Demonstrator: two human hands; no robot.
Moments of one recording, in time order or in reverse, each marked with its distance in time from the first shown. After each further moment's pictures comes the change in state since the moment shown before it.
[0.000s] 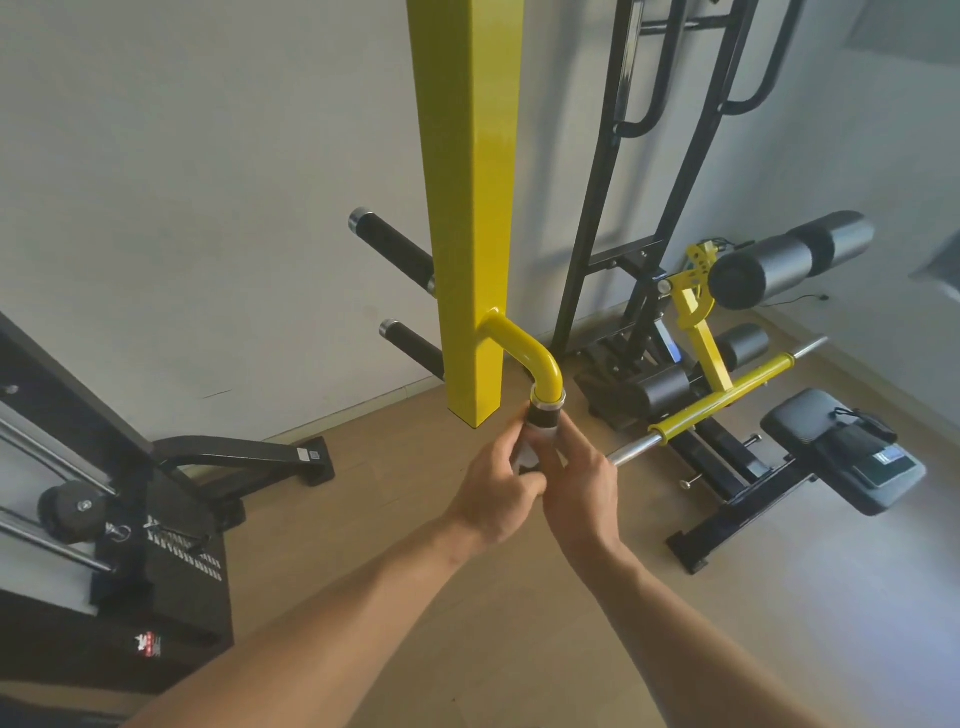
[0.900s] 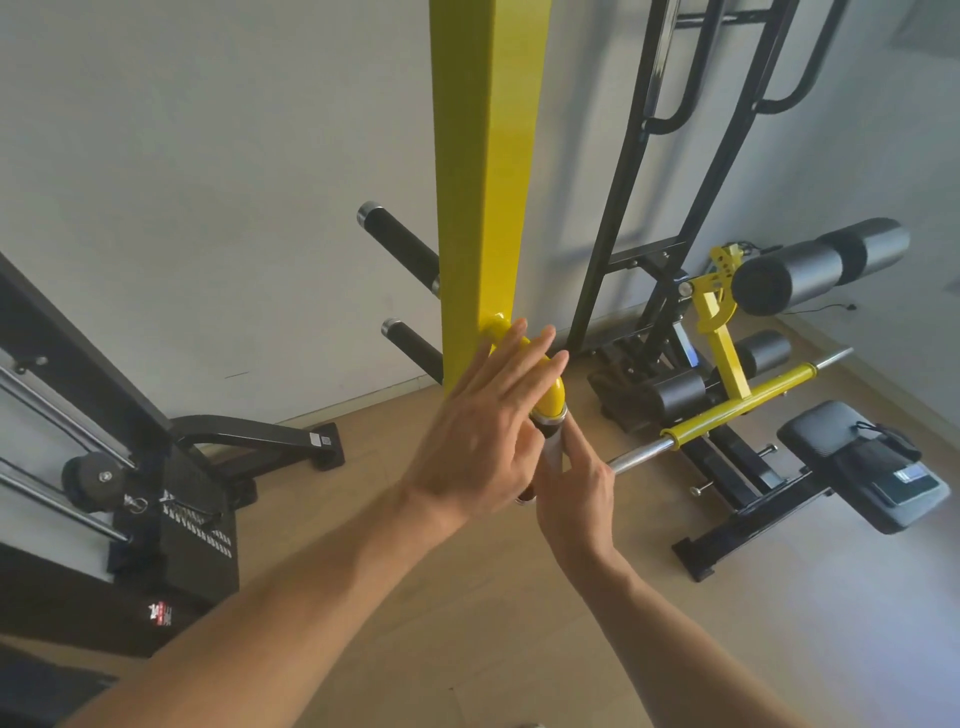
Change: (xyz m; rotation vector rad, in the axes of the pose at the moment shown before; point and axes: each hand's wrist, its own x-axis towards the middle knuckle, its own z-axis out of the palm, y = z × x) left_hand -0.005 0.037 -0.041 0.794 0.228 0.720; right_hand -0.011 -0.010 0.007 0.076 -0.010 -0.056
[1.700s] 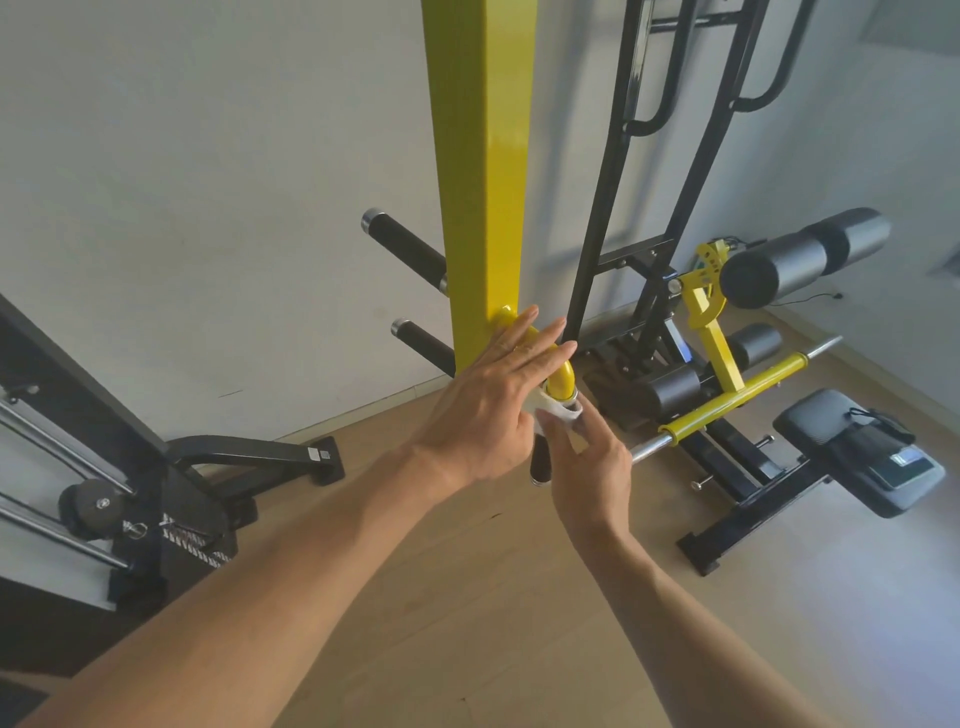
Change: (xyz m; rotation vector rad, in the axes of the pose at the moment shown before) left_hand 0.031 -0.011 -0.011 -0.019 -0.177 -0.016; right_hand 0.019 -0.005 -0.002 0.007 0.152 0.060
